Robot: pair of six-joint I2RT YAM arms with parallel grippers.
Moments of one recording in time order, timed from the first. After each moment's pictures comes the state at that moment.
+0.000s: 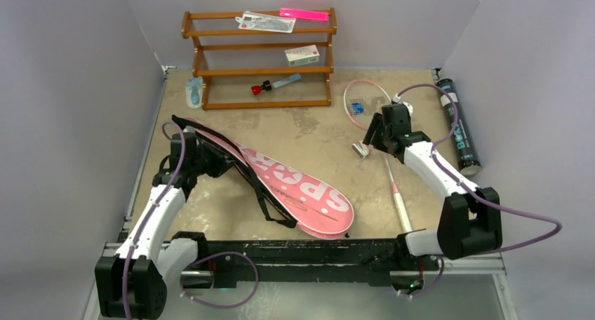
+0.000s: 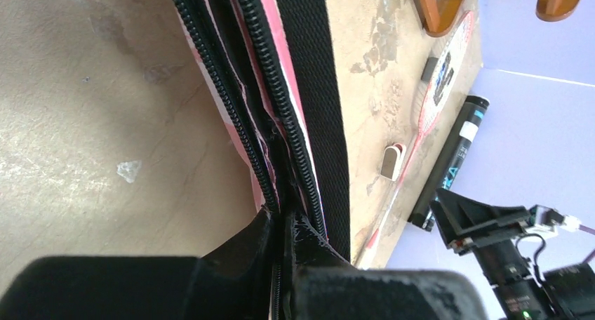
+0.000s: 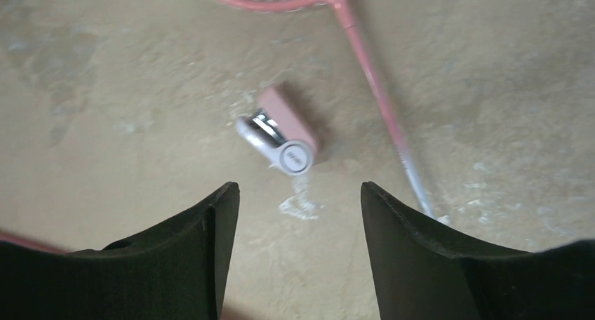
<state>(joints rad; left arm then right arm) -0.05 0.96 0.60 -0.36 0.30 -1.03 0.21 1.35 0.92 -0.41 0.13 0.53</state>
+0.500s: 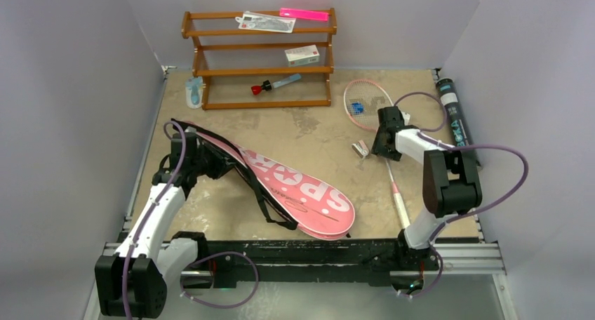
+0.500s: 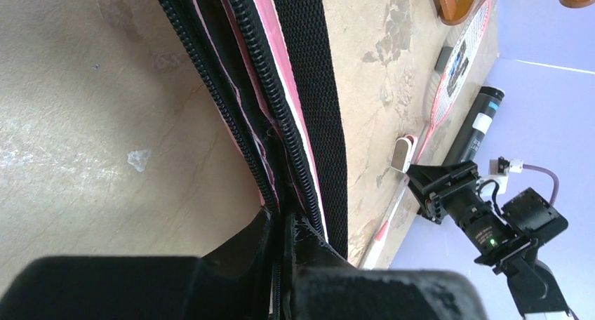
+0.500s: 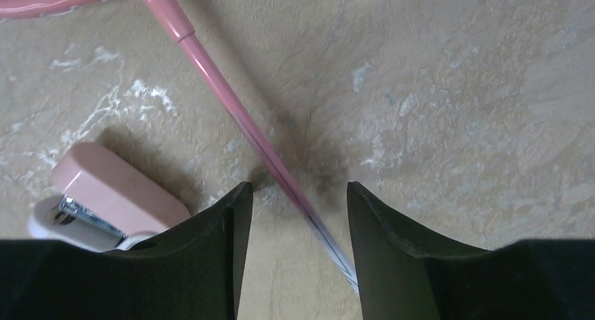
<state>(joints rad) -0.05 0.96 0.63 -0.41 0.31 -1.01 0.13 1.68 0.96 -0.41 0.30 0.45</state>
